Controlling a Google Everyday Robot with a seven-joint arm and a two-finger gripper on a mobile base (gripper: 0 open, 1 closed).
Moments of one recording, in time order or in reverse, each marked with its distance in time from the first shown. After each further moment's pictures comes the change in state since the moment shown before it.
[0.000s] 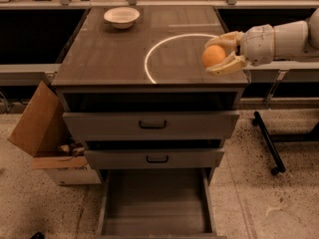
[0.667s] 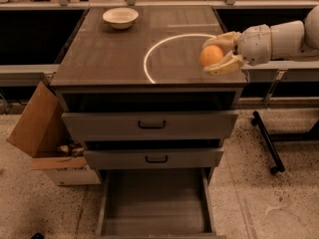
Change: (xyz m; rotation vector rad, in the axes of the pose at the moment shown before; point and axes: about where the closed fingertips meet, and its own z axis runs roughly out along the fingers) arm -0.001 -0.002 0.009 -0.008 -0.004 0.034
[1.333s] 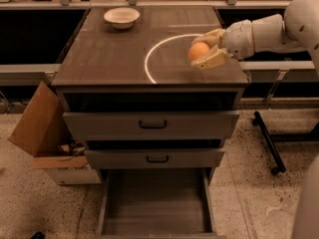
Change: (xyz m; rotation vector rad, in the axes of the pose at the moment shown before) arm 0.008 -0.023 0.036 -0.012 0.063 0.138
